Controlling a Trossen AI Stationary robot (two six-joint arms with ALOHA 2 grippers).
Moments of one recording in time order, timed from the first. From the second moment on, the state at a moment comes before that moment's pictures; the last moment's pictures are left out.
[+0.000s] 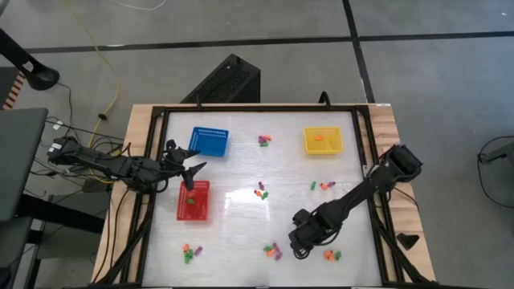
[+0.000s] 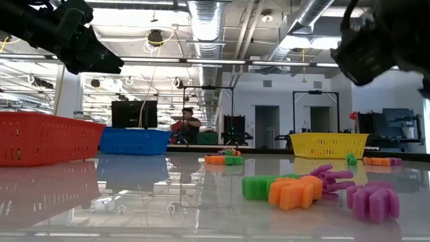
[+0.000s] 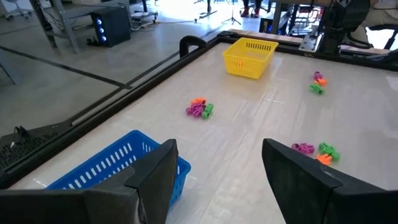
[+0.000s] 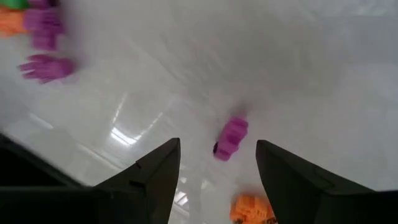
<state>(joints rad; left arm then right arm) -0.26 0.50 0.30 -0.05 -0.76 -0.19 0.58 1.77 1.16 -0.72 -0.15 1.49</state>
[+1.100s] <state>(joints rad) -0.26 0.50 0.30 -0.05 -0.76 -0.18 0.41 1.79 1.42 -0.76 -0.02 0.99</state>
